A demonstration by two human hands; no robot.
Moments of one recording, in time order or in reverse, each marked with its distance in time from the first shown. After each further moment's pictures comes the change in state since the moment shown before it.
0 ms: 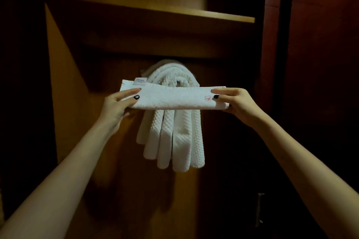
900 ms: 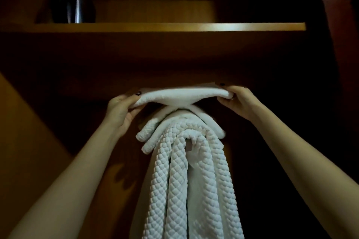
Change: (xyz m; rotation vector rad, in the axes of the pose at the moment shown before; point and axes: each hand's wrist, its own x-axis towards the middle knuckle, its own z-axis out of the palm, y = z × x) left_hand 0.249 -0.007 0.054 -0.186 0.000 0.192; right_hand 0.295 0.043 -0.011 0.542 -0.019 -0.093
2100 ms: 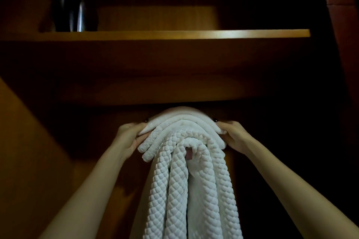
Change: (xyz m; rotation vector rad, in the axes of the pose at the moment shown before) left_hand -0.003 -0.052 -0.011 0.042 0.087 -0.249; right_hand -0.004 0.082 -0.029 -0.232 -0.010 0.145
